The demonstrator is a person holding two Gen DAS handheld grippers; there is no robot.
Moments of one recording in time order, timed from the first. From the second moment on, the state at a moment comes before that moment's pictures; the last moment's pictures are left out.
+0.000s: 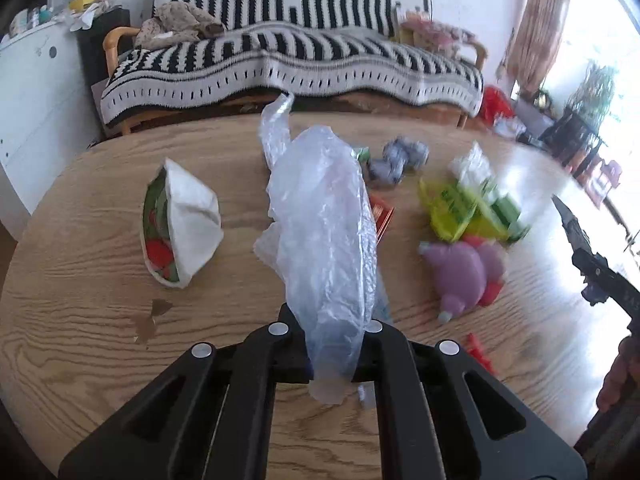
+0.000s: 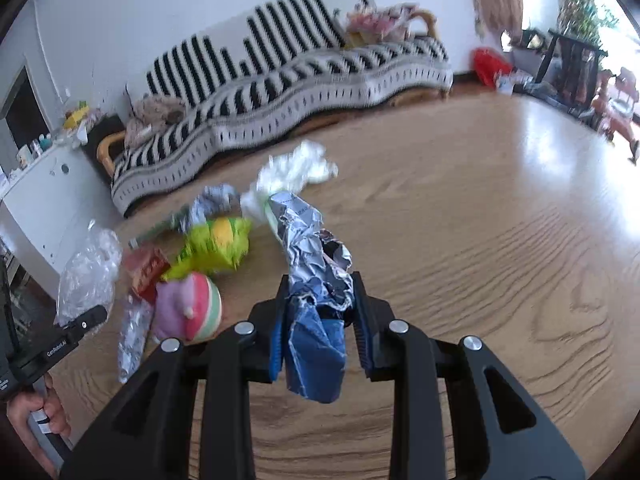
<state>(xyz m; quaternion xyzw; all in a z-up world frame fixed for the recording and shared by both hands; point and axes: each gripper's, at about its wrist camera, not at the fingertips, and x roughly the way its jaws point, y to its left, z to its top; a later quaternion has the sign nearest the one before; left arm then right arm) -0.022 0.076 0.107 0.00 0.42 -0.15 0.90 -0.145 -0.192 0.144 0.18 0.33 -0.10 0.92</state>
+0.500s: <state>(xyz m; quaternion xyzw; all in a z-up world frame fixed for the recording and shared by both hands) -0.230 -0.118 0.162 0.03 0.39 -0.41 0.82 -0.404 -0.319 0.213 0.18 0.28 -0.20 0.92</state>
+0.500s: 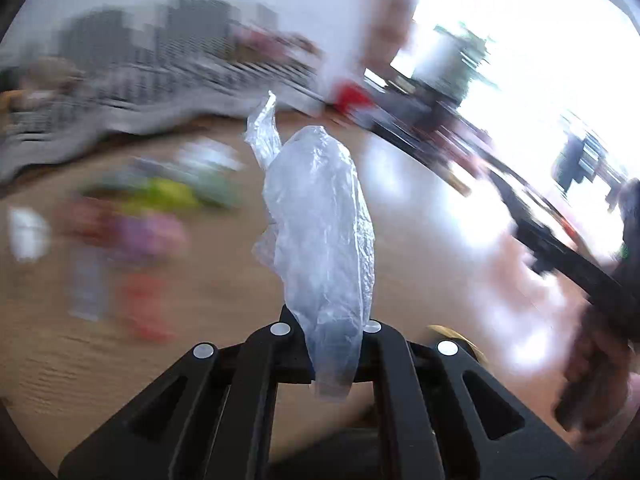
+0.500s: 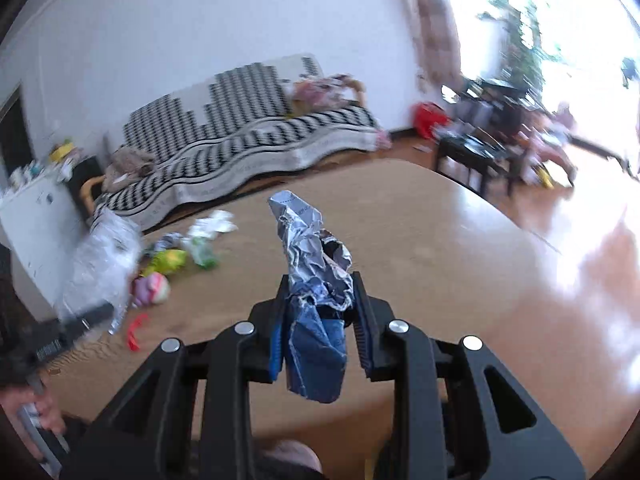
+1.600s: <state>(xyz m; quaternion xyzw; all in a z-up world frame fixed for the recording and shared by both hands) -0.367 -0.323 -0.019 0.18 0.61 -0.49 0.60 -0.571 -0.445 0.013 0.52 0.35 -0.25 0.74</state>
